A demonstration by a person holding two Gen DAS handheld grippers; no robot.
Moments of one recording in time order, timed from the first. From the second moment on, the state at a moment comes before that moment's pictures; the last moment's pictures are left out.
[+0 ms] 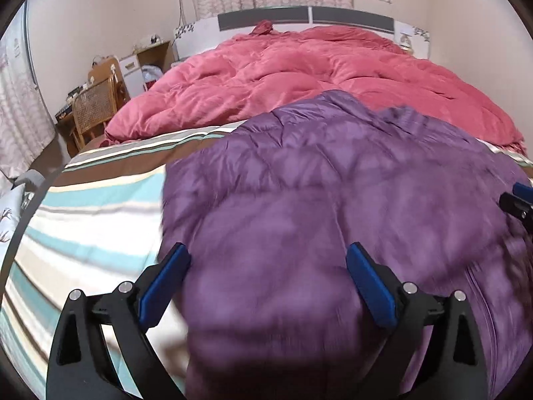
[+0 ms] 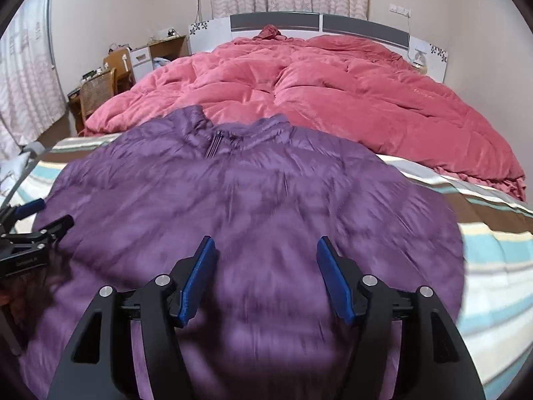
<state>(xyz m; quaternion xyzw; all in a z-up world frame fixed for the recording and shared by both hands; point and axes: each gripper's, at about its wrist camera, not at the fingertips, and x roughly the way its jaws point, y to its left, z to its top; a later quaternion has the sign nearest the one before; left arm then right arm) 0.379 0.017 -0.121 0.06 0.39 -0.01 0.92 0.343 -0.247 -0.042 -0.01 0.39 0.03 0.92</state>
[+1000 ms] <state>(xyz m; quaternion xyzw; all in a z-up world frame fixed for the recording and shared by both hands) 0.203 0.082 -0.139 0.04 0.44 -0.02 0.90 0.160 -0.306 -0.043 -0.02 0.46 -0.01 0.89</state>
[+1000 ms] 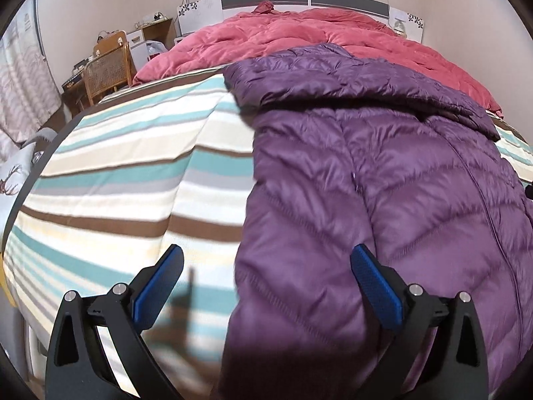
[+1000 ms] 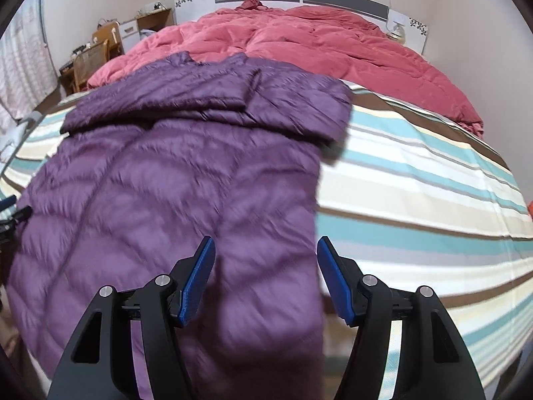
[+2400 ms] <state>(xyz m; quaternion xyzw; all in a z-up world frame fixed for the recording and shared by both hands) 0.087 0.094 -0.097 0.05 0.41 -0.13 0.90 0.038 -0.321 -0.031 0.05 0.48 0.08 0.87</state>
